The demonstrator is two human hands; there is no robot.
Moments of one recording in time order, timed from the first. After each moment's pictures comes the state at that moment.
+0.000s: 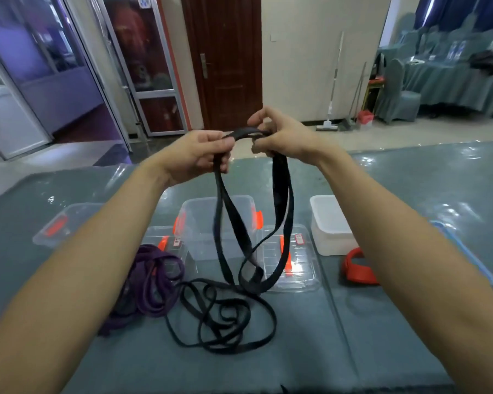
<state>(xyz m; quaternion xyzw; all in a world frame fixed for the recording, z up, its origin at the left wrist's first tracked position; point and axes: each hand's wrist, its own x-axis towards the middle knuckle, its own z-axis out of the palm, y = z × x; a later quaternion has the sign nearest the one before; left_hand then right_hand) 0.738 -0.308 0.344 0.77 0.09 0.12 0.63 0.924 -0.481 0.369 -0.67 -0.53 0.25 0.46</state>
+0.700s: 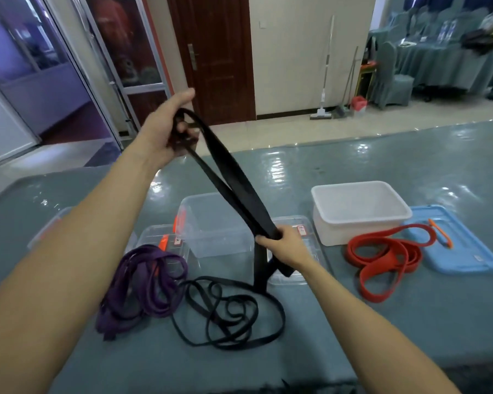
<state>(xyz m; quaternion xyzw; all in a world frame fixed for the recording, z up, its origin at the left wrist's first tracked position) 0.741 -0.266 0.366 0.60 0.24 0.31 0.70 0.875 -0.507 0.112 -0.75 -0.33 0.28 0.51</state>
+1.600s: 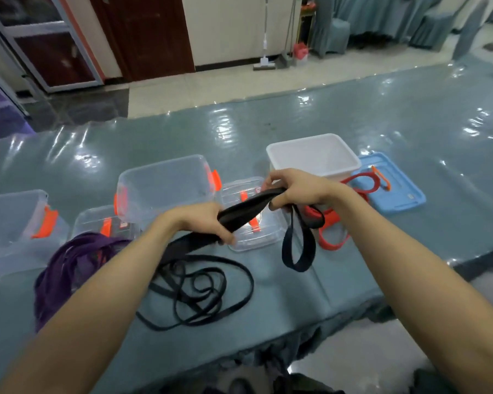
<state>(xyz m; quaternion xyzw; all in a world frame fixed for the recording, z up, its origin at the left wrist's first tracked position) 0.785 -0.350 0.138 0.88 0.11 -0.25 0.39 0.962 -0.578 0.191 -0.78 -0.41 0.36 0.31</state>
